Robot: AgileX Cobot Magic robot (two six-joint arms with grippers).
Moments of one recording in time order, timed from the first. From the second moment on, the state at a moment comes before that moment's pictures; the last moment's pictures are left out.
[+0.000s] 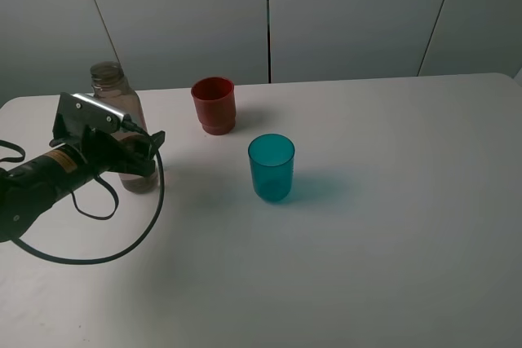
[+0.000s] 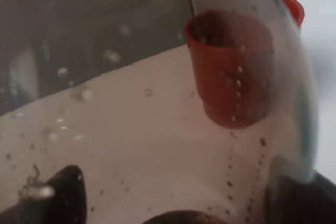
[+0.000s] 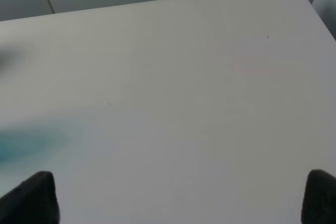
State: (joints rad) left arm -0.21 2.02 -0.44 0.15 -1.21 0.13; right arm -0.03 0.00 -0.50 -0.01 1.11 0.10
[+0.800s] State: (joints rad) left arm -0.21 2.02 -0.44 0.16 -1.21 0.13; right arm -0.03 0.00 -0.50 -0.01 1.11 0.10
